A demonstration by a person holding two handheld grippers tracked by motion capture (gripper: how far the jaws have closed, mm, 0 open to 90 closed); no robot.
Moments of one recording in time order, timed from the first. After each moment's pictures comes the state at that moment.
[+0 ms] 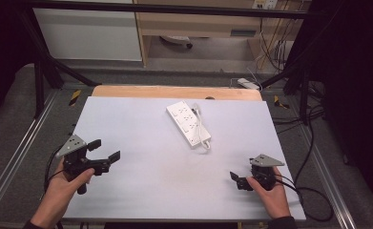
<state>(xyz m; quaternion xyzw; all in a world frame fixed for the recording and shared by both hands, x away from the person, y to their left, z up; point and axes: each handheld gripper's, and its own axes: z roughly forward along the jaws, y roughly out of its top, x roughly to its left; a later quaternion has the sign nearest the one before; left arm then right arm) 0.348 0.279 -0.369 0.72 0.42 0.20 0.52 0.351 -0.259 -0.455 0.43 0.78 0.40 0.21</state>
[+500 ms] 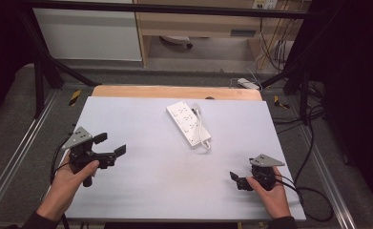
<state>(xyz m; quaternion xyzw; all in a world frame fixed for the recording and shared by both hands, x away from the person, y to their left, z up) 0.362 0.263 -0.356 0.72 0.40 0.19 0.53 0.351 -0.259 -0.454 0.43 0.78 0.40 0.21</state>
